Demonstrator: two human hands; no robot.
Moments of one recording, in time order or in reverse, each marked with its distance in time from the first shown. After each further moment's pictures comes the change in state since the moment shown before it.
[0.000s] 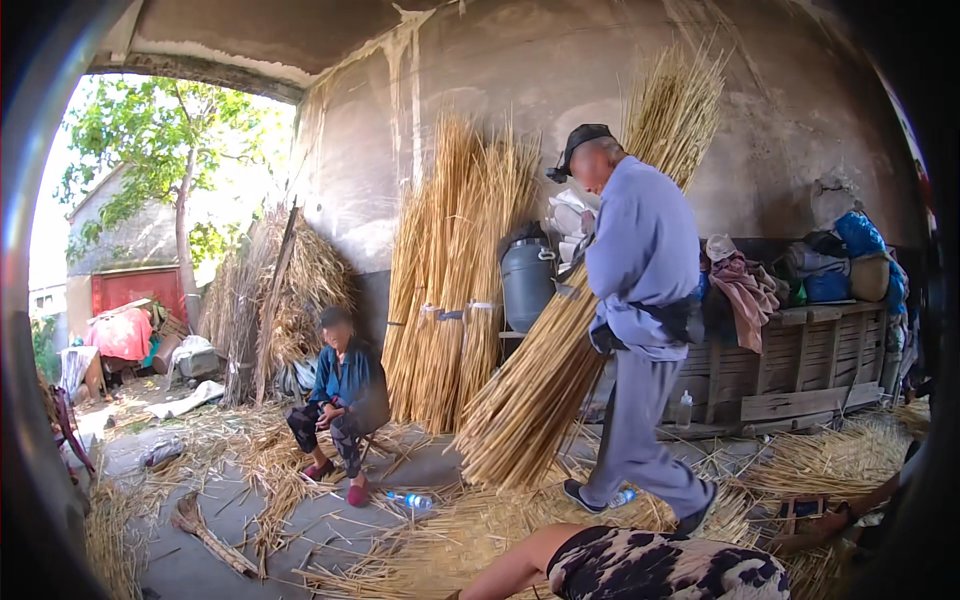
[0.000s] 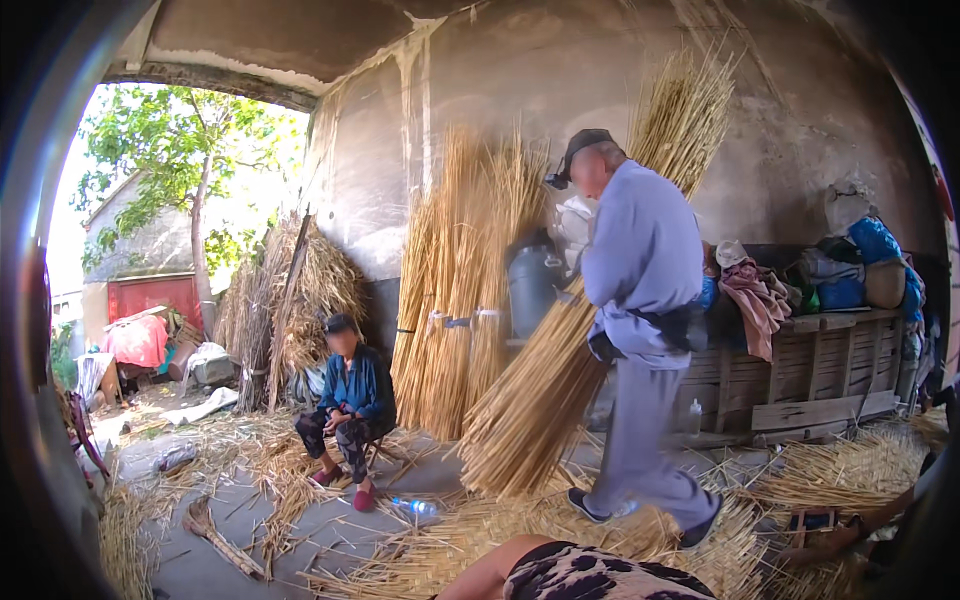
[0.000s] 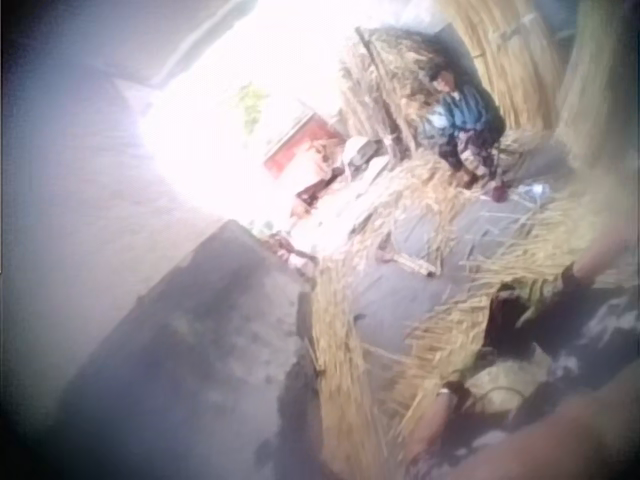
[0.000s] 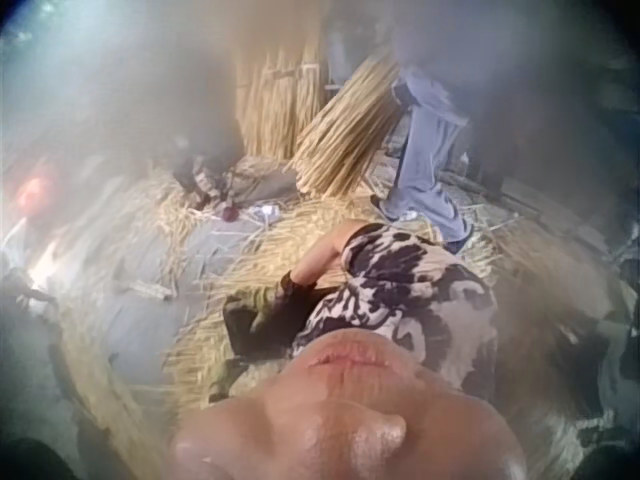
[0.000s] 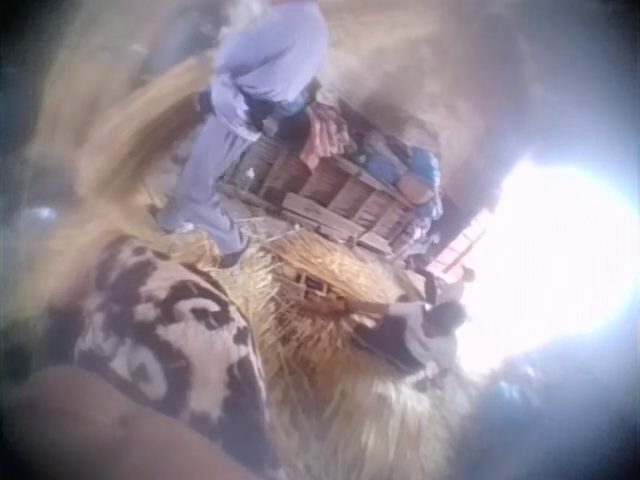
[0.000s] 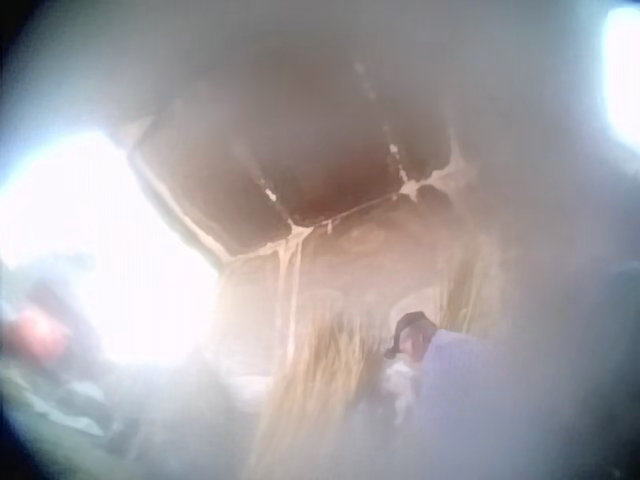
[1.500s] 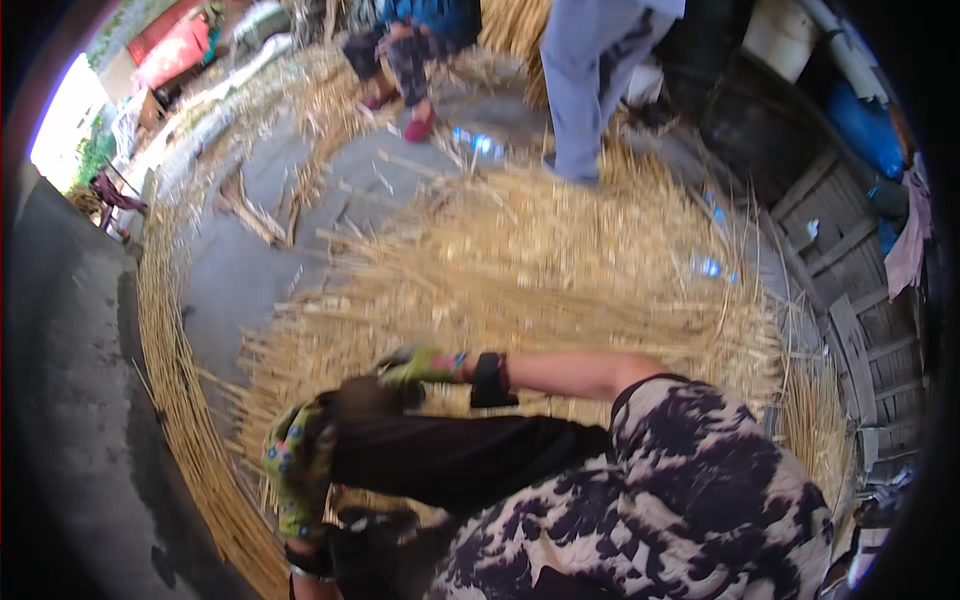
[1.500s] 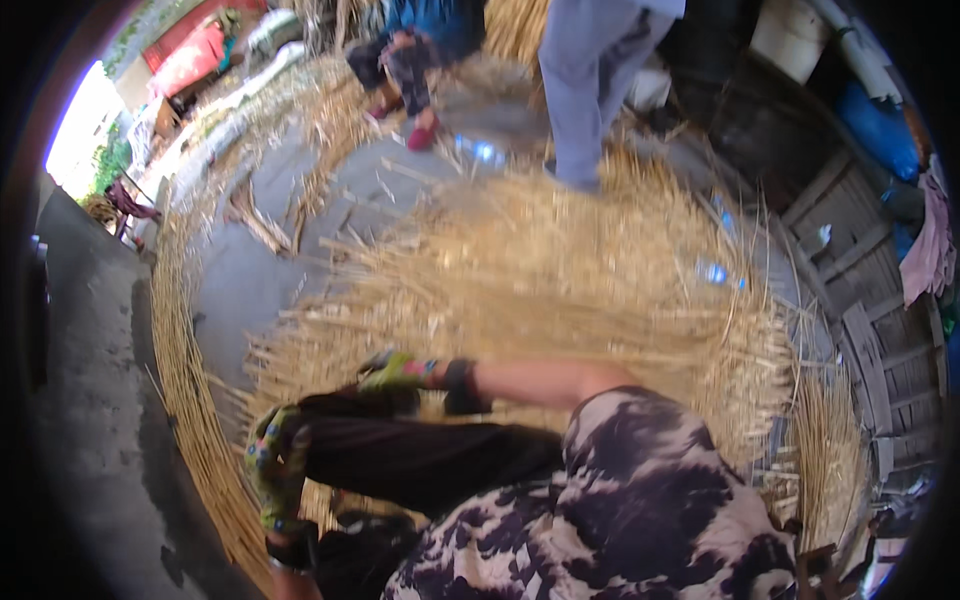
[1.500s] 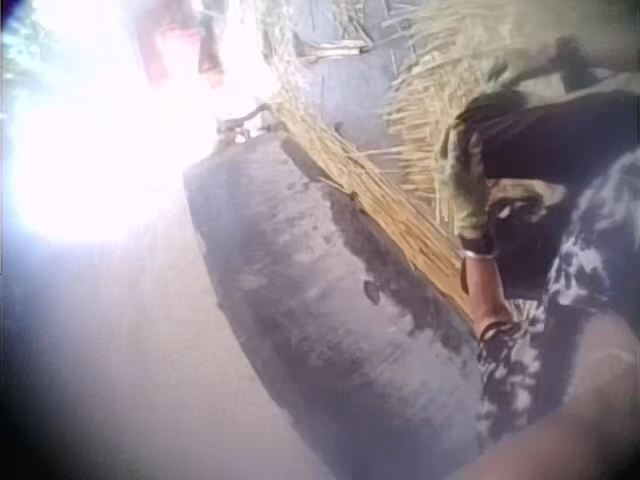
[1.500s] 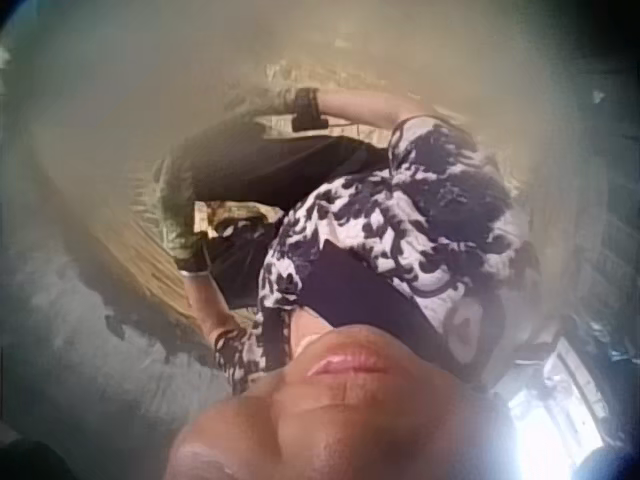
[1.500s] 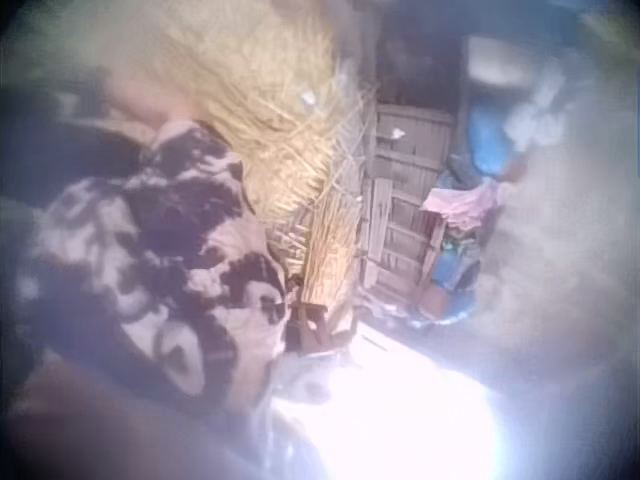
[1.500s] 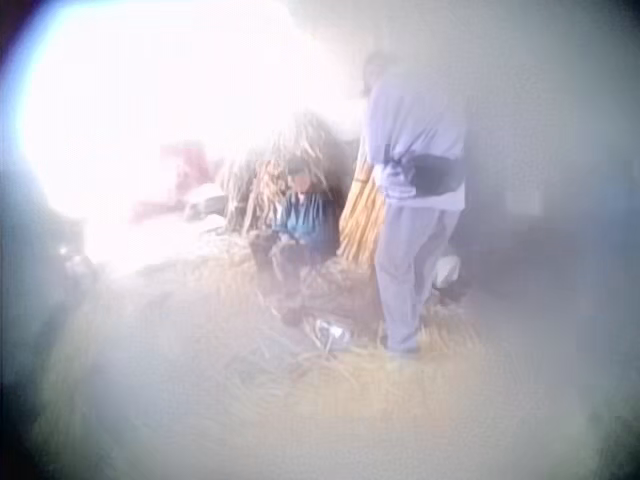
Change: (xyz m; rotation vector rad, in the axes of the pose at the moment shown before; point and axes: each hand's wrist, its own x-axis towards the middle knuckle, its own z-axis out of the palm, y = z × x) left_hand 0.006 0.159 -0.081 0.285 0.146 -0.440; right_hand -0.047 0.095 0.041 1.236 -0.149 0.252
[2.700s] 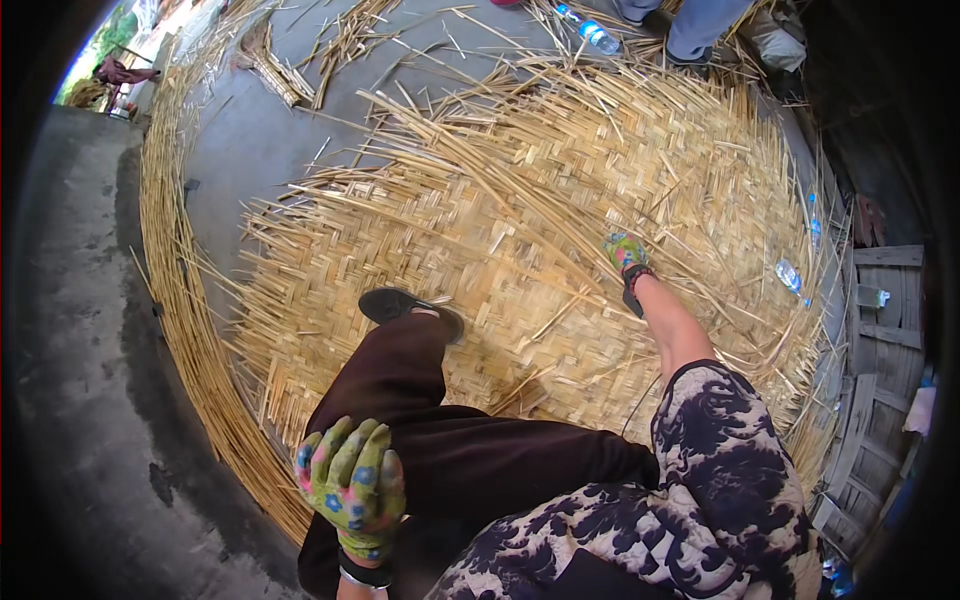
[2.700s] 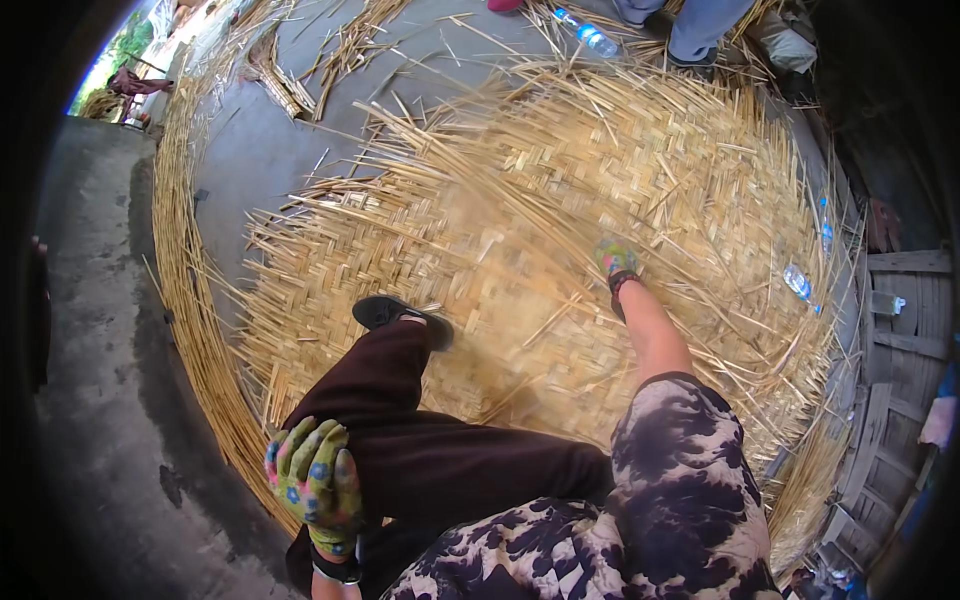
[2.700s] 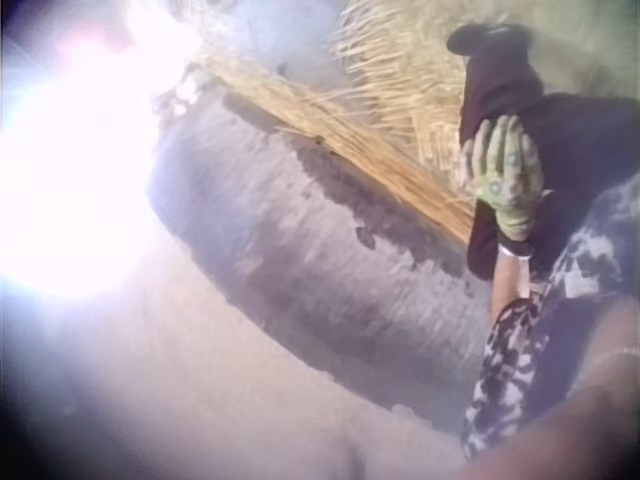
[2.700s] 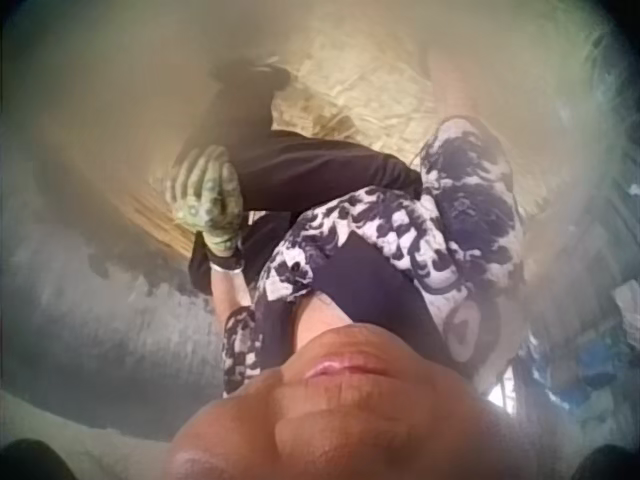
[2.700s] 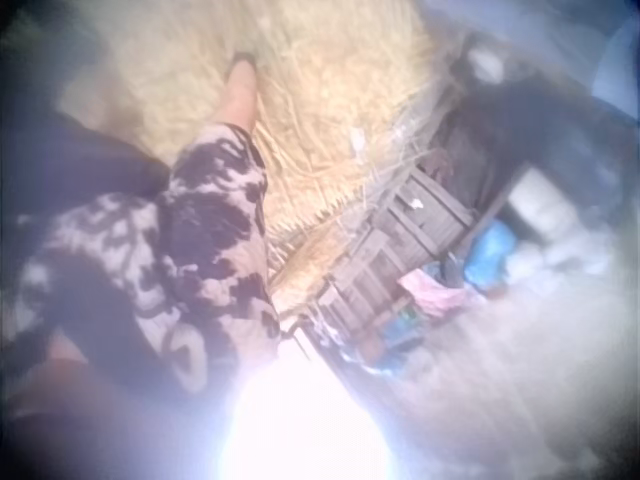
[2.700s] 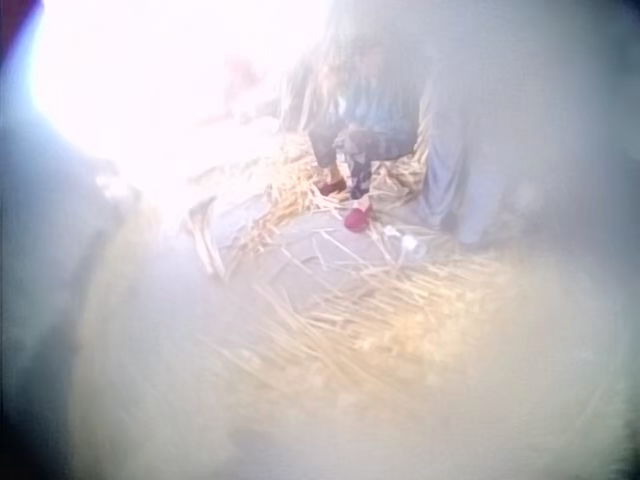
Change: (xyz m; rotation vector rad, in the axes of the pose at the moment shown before) left_hand 0.021 0.006 0.042 0.212 -0.117 0.009; right_hand -0.032 0.278 -0.239 -0.847 0.755 0.791
